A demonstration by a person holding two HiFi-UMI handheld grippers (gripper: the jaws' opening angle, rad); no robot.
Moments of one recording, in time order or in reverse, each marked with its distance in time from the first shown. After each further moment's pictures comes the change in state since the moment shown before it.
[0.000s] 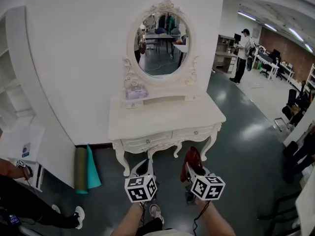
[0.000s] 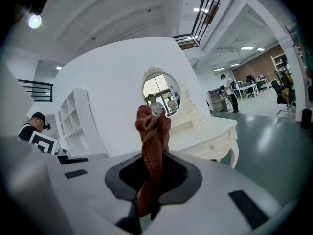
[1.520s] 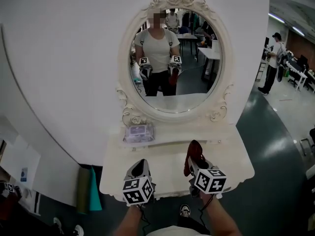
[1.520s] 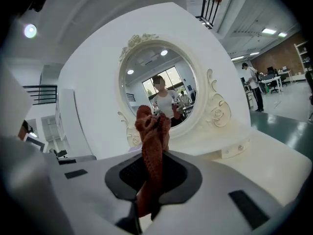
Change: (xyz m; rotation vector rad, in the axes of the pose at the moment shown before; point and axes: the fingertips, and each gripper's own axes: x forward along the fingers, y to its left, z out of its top) left arm 0.357 0.117 0.166 0.000 -0.072 0.226; right arm 0.418 -0.114 0.189 -0.047 0.064 0.177
